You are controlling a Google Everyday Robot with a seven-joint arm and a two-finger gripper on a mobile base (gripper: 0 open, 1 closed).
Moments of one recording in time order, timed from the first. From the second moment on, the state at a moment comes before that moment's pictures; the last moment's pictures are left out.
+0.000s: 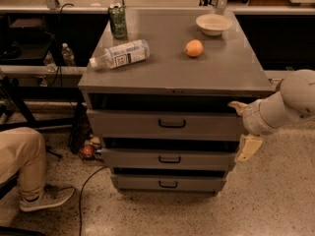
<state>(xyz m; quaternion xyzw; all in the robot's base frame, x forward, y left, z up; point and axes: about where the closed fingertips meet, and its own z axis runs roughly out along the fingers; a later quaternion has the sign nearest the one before) 0.547 -0.244 0.708 -0.69 0.68 0.00 0.24</state>
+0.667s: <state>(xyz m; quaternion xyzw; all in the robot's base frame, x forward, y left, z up) 0.568 -0.240 0.698 -0.69 0.68 0.01 0.26</state>
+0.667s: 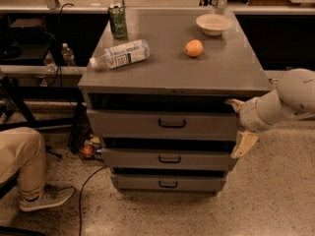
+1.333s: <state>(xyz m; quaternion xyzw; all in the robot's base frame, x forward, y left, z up) 0.589 -0.240 0.669 -0.69 0.68 0.04 0.25</state>
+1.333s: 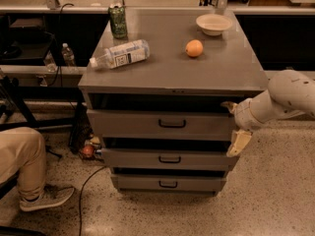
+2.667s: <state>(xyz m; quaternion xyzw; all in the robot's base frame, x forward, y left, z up) 0.556 -0.237 0.664 -0.70 0.68 0.08 0.23</state>
